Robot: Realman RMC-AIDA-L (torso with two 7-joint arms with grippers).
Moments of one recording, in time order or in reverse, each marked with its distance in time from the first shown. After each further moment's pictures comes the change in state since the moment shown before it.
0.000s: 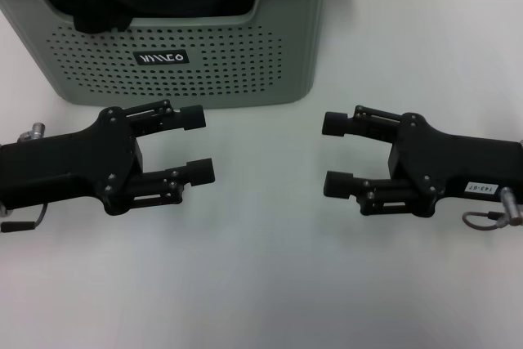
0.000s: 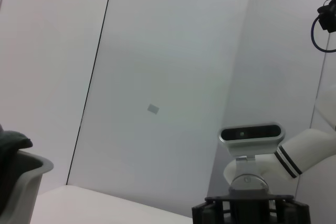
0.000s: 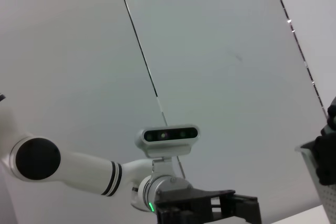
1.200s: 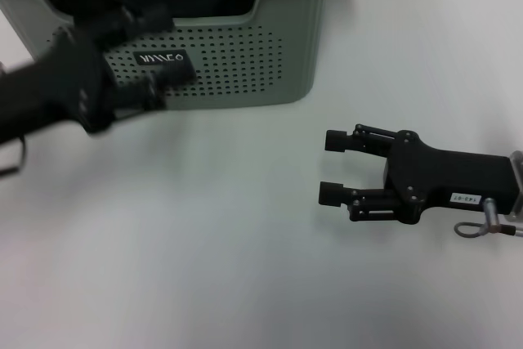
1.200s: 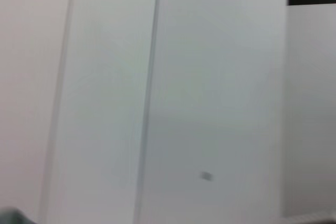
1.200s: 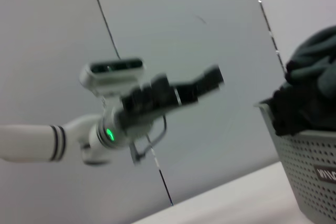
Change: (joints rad) left arm 0.110 -0.133 -0.088 0.386 -0.154 -0.042 -0.179; right arm -0.017 0.009 -0.002 0.013 -0.032 0.119 0.001
